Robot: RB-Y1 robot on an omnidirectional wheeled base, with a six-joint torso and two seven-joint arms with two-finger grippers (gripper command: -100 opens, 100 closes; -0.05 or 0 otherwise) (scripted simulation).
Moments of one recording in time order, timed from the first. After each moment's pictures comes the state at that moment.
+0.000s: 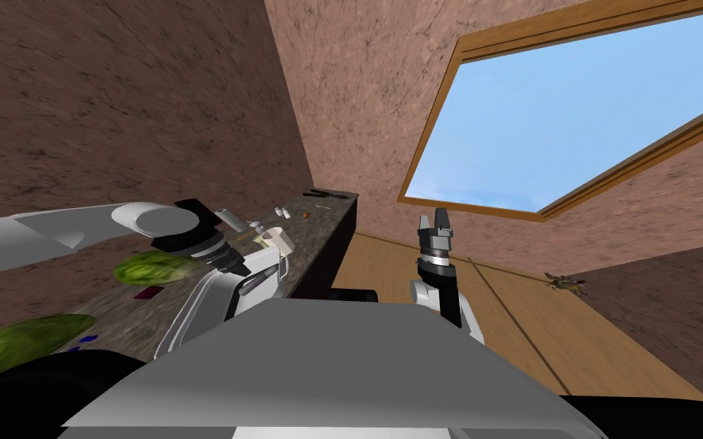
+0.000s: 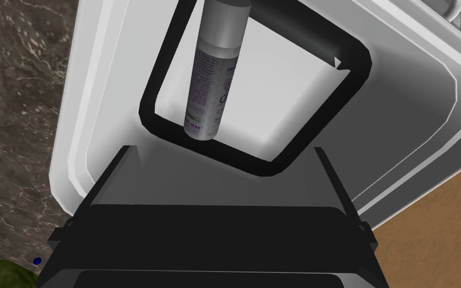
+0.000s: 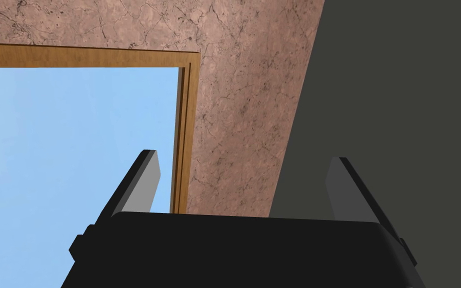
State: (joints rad) left arm 0.85 1.72 0.64 -1.96 1.71 1.39 1.32; right arm 0.50 -0.01 -0.05 -2.27 0.11 -0.51 0.02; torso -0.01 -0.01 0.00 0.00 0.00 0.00
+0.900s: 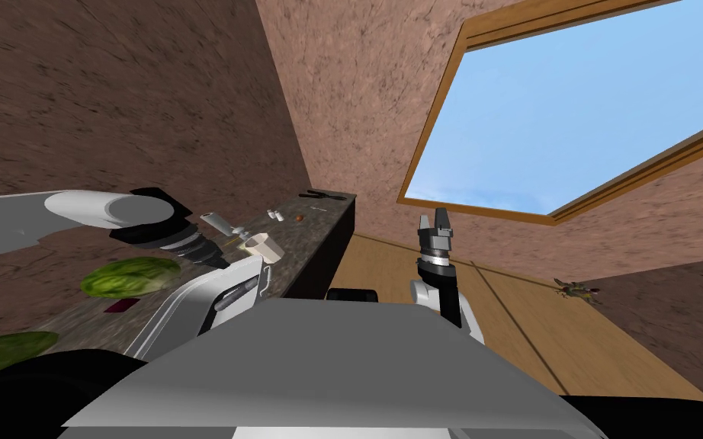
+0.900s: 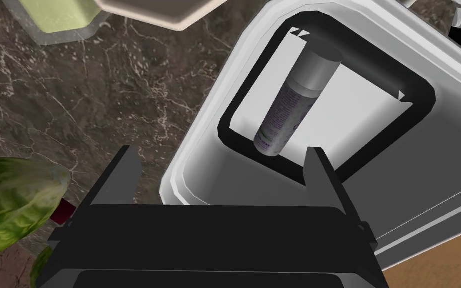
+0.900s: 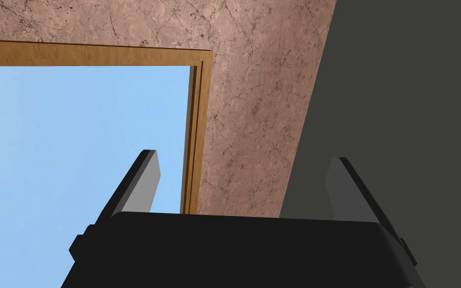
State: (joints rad) left arm 0.80 1.70 0.67 -1.71 1.63 1.44 1.08; right arm 0.50 -0.01 -0.05 -2.27 0.11 -0.51 0.02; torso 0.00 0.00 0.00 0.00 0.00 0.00
